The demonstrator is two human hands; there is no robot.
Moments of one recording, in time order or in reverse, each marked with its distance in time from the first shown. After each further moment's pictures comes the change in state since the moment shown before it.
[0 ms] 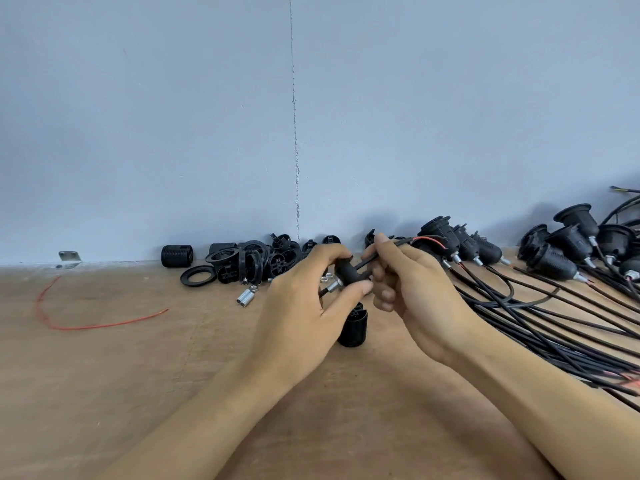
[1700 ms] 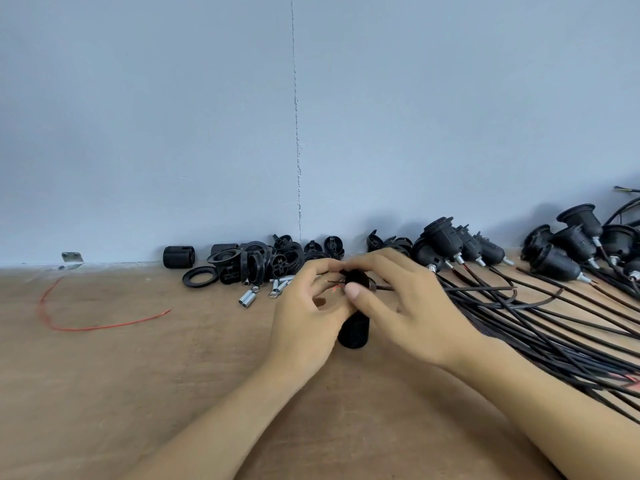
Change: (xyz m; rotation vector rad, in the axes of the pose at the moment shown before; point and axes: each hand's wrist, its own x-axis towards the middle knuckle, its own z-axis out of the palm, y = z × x) left_hand -0.007 -0.015 0.017 -0.405 -0.030 -0.424; right_hand -0.004 0.014 -0.022 -1.095 -0.151 -0.598
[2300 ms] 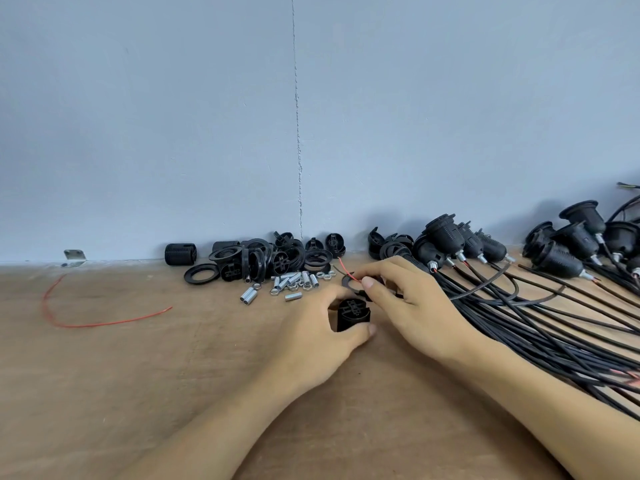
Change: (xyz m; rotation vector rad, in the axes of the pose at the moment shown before) left_hand -0.005 -0.010 -0.004 0.434 -0.181 -0.019; right_hand -0.004 0.016 0.009 0.162 -0.013 0.201
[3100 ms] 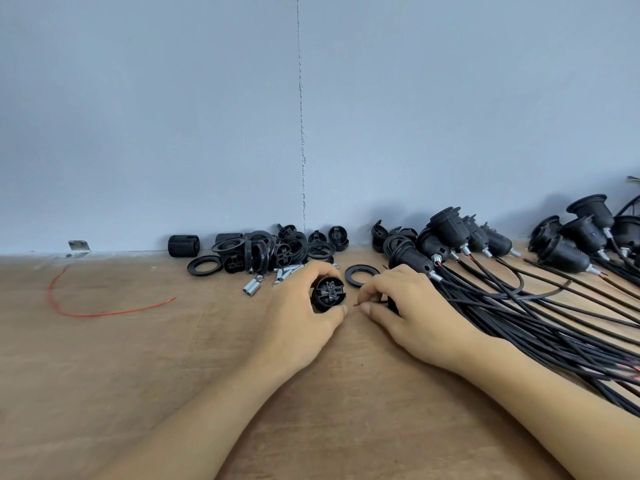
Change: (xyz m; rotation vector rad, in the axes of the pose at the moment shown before) left_hand 0.006 -0.017 -0.015 0.070 0.184 0.149; right_hand -0.006 0.003 0.001 -0.320 -0.170 -0.078
